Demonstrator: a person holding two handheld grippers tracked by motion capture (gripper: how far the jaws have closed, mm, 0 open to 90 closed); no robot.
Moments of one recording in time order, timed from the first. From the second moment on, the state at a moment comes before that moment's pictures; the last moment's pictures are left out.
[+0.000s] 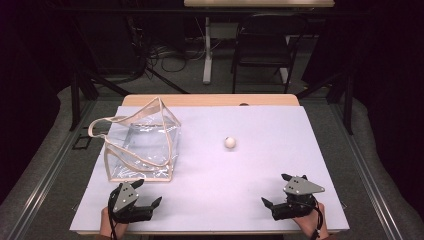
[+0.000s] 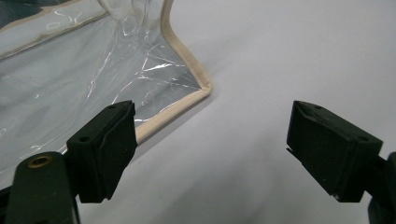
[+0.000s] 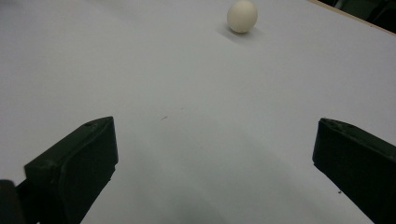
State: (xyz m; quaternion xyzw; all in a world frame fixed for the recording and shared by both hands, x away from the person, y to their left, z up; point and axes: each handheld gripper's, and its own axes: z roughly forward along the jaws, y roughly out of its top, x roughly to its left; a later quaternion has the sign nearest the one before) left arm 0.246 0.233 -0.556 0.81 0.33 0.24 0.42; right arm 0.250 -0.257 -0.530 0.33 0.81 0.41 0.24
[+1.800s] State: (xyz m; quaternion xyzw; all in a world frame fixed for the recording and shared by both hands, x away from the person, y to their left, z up) left arm 0.247 0.231 -0.556 0.81 0.32 0.24 0.42; right arm 0.308 -0.225 -0.506 0.33 0.83 0.40 0.23
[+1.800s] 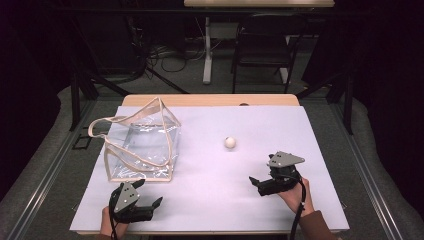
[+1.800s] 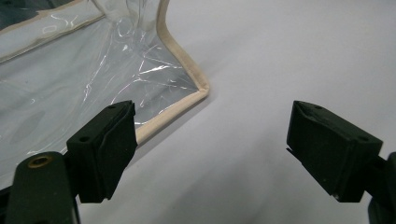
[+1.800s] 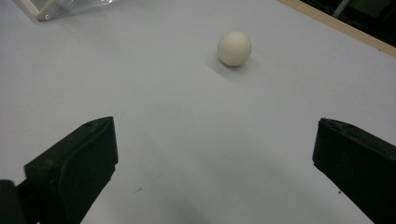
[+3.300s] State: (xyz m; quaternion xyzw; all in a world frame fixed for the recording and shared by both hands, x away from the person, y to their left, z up) left arm 0.248 0.231 -0.557 0.81 0.32 0.24 0.42; right arm 0.374 -0.202 -0.502 0.34 0.83 0.38 0.21
